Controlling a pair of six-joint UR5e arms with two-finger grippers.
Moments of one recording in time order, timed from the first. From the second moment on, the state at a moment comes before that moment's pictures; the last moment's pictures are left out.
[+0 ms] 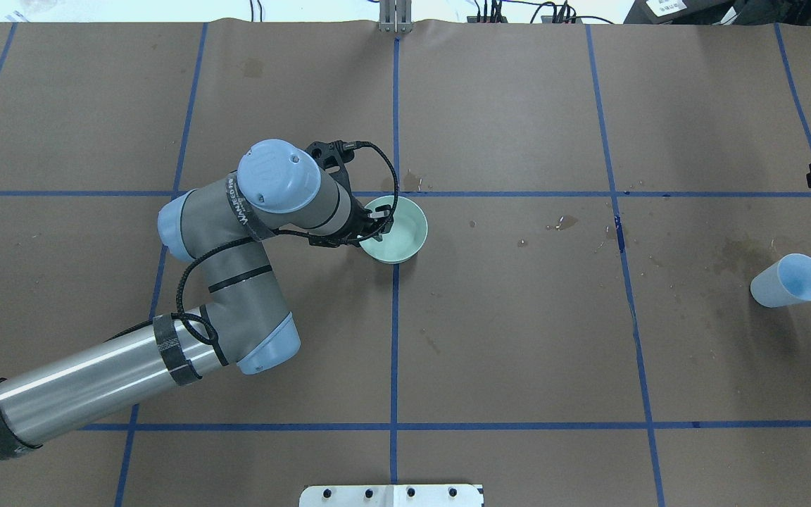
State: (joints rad) left arm -0.56 -2.31 -1.38 -2.06 -1.87 -1.45; right arm 1.21 -1.62 1.89 -1.34 2.05 0.53
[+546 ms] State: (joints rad) left arm -0.56 -2.31 -1.39 -2.05 -1.87 -1.45; right arm 1.21 -1.60 1.86 -1.34 2.04 0.53
